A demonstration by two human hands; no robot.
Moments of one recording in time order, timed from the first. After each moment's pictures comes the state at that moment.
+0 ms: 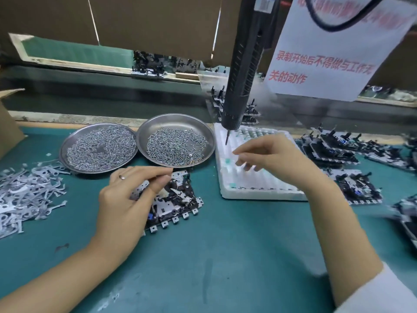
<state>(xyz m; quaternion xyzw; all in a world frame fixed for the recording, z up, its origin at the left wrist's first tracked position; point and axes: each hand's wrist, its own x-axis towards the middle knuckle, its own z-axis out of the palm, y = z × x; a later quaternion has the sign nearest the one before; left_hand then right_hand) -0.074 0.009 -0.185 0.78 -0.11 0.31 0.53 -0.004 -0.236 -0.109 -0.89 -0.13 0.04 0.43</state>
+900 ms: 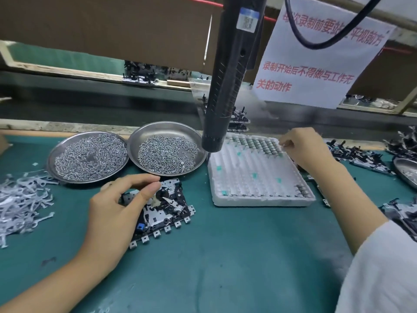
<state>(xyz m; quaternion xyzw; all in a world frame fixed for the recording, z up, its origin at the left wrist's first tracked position) -0.069 0.010 -0.185 0.76 -0.01 0.23 0.61 0.059 -0.323 -0.111 -0.99 -0.02 -0.14 0.03</state>
